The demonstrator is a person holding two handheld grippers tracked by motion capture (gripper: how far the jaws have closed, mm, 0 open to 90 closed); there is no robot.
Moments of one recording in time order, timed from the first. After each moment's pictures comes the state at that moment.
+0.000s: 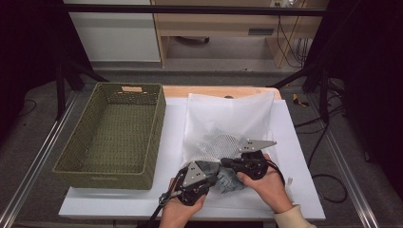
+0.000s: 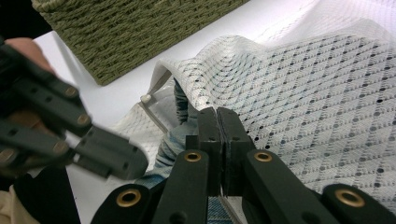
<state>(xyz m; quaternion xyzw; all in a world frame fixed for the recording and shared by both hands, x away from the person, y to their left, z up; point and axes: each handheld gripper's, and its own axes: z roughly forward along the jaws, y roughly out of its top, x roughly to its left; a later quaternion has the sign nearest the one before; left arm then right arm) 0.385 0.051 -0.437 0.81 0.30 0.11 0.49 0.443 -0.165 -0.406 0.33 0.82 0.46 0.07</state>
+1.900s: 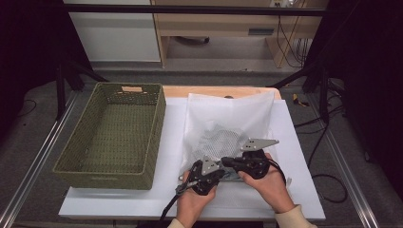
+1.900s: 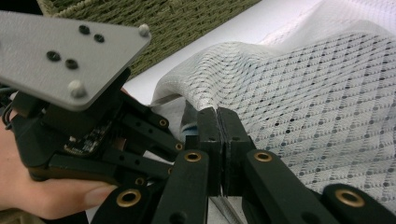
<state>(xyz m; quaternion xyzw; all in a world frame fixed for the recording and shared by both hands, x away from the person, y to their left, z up) 0.425 0.018 -0.464 0.82 0.34 0.12 0.44 0.441 -0.167 -0.399 0.33 0.82 0.47 0.07</state>
